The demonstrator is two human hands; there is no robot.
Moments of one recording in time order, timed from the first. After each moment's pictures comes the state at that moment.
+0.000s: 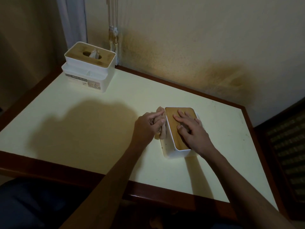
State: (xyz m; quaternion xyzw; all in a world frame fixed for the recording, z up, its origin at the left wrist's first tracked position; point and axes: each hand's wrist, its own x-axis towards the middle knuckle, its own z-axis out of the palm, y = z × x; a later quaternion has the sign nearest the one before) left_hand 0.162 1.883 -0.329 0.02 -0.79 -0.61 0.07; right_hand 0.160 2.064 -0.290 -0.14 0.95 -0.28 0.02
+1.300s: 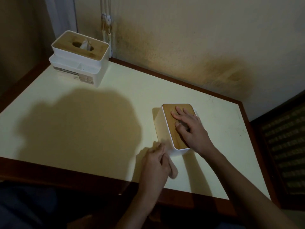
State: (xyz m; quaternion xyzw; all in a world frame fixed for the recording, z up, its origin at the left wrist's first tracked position) left_hand 0.261 1.925 -0.329 0.10 -0.80 -0.59 -0.01; right_hand 0.157 2.066 -0.300 -0.14 0.95 -0.29 0.01
